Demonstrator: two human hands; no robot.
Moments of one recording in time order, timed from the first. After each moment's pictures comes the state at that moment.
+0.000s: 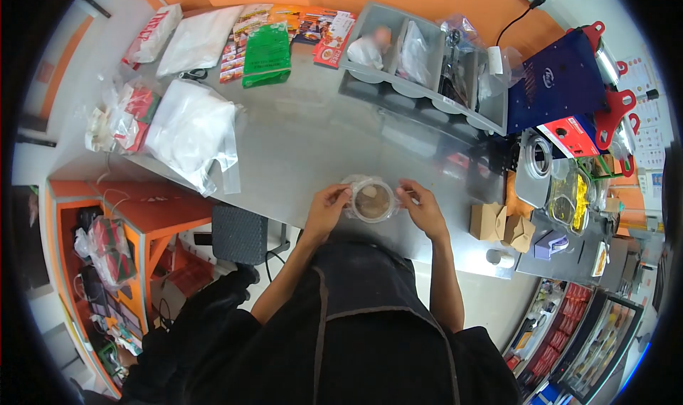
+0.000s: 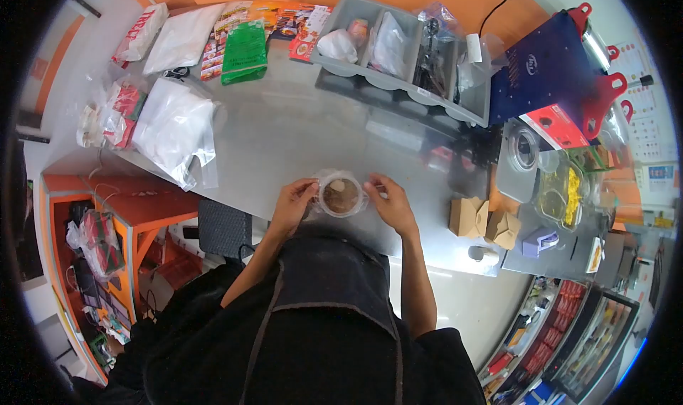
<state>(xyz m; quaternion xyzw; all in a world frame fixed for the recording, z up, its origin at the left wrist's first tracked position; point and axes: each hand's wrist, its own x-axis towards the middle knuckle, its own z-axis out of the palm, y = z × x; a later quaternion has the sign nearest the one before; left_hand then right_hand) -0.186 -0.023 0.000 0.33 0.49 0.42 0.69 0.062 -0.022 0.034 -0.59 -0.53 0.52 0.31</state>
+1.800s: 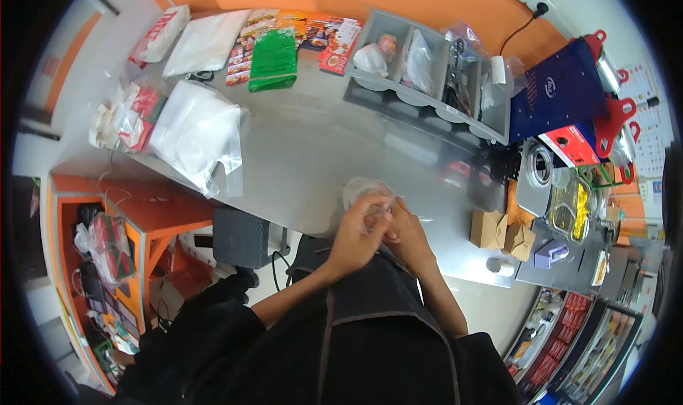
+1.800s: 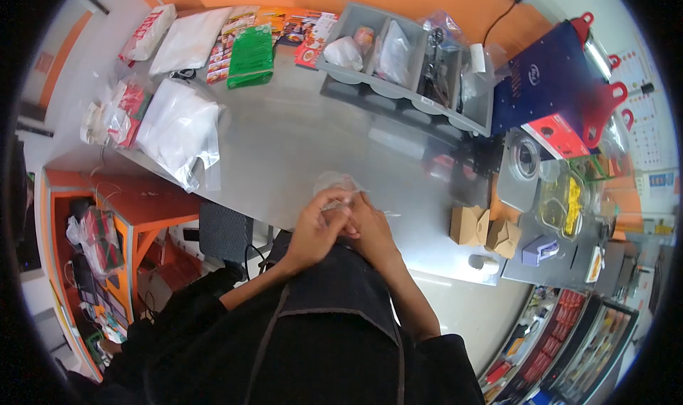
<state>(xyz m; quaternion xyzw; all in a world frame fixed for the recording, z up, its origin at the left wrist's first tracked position) -0.142 -0.047 0.109 0.38 0.38 0.45 0.71 0.006 -0.043 0.087 -0.53 -0.77 0.30 0.18</state>
